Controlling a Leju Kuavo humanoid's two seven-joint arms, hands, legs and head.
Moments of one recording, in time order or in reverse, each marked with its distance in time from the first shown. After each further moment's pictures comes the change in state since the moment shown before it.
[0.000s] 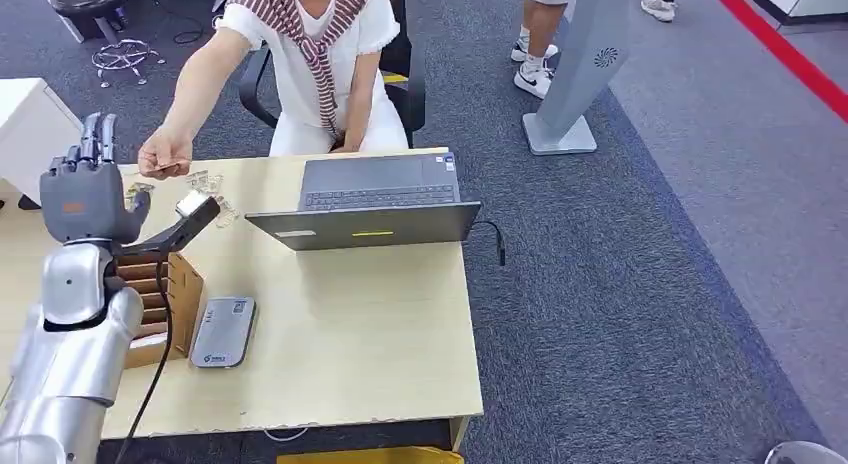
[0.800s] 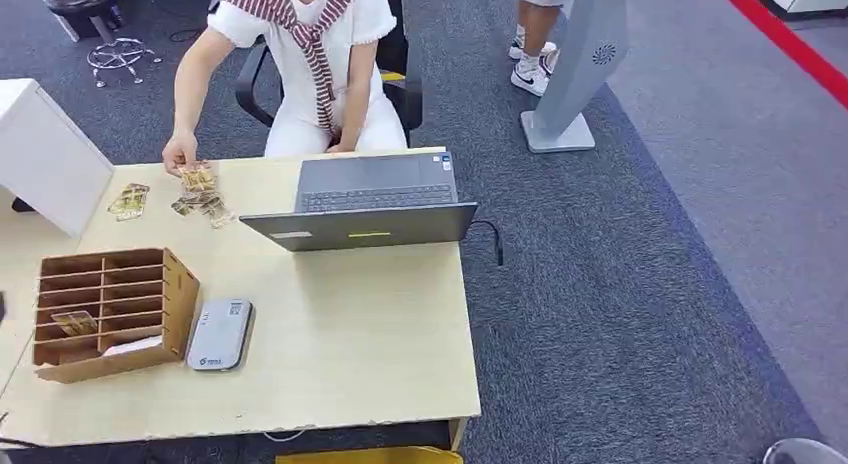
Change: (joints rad) left arm 0.464 0.082 0.623 -0.338 1.518 -0.507 -0.627; right arm 0.067 0.000 -0.032 0.002 -0.095 -0.048 -0.045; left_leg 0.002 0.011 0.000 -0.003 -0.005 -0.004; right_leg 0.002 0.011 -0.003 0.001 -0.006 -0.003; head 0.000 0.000
